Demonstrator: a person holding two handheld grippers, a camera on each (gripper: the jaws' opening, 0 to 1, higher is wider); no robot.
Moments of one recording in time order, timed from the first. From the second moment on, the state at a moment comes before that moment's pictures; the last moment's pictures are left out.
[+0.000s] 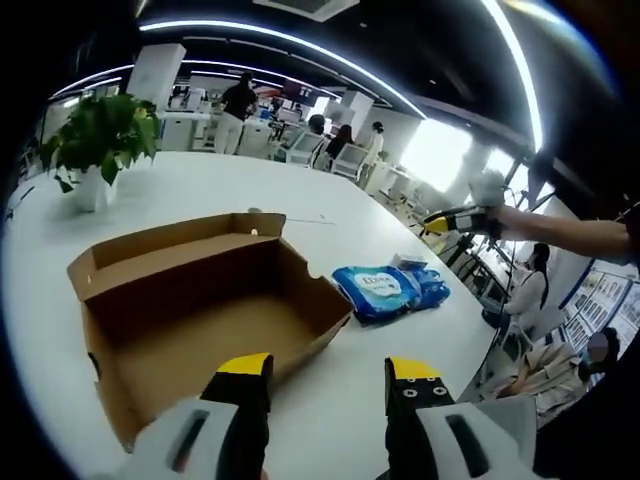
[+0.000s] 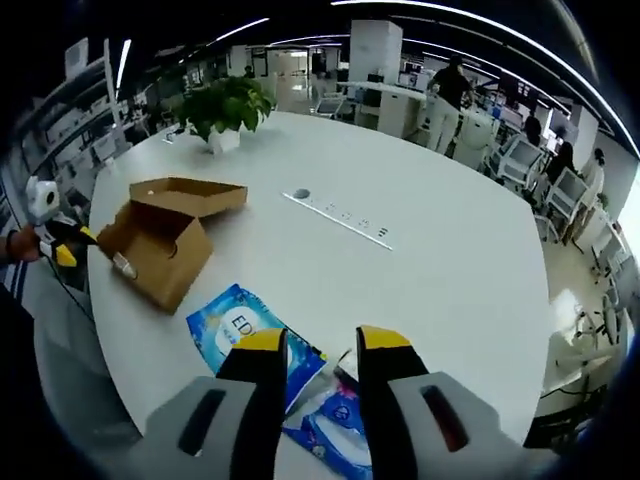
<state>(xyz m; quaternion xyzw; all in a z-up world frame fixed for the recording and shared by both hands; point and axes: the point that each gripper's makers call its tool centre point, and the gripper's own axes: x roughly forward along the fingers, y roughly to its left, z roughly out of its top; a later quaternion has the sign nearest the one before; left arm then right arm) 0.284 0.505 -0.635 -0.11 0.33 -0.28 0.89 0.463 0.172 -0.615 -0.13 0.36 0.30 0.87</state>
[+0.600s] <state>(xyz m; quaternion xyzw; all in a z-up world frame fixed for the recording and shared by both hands) 0.268 0.568 -0.633 -0.12 0.32 -0.25 0.90 0.446 0.278 -0.612 -0.12 0.33 0.35 0.87</state>
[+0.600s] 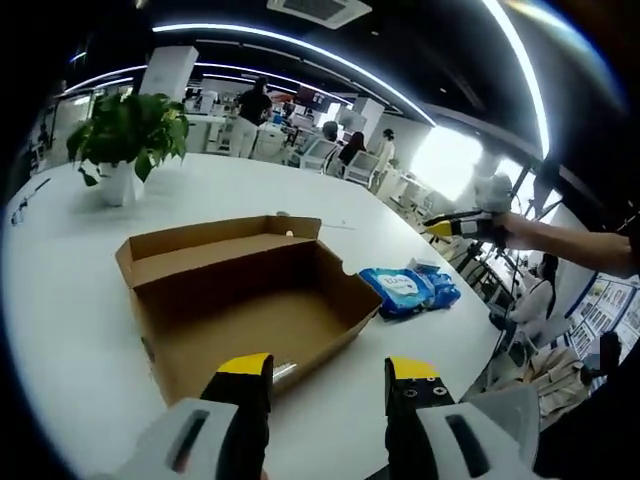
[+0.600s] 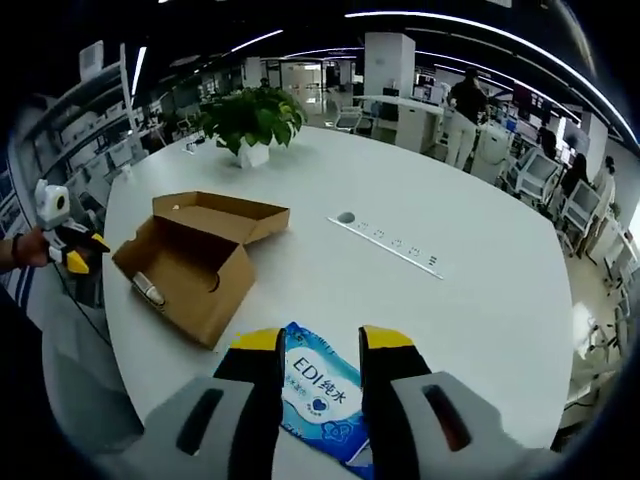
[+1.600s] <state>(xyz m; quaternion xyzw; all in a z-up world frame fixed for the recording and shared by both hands) 0.285 0.614 -0.644 -0.10 0.33 -0.24 0.91 0.410 0.351 -0.622 -0.13 0.33 0.41 0.84</state>
